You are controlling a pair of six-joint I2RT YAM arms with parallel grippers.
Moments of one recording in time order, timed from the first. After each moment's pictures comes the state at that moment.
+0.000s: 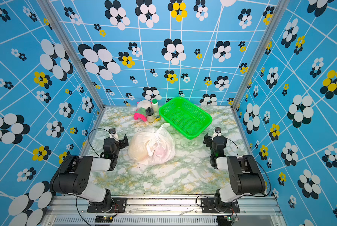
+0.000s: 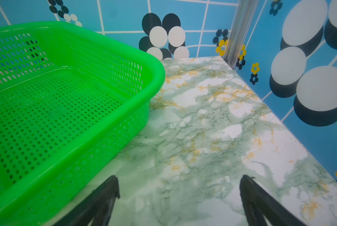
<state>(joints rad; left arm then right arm) -0.06 1.54 0.36 0.86 -0.21 -0.03 0.04 1.54 0.39 0.82 0.26 0.03</state>
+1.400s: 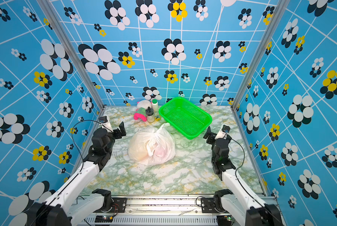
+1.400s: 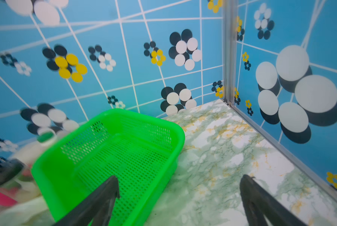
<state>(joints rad) -0.17 0.94 0.67 0.11 -0.20 -0.21 0.19 0.84 0.42 0.31 0.42 0.35</state>
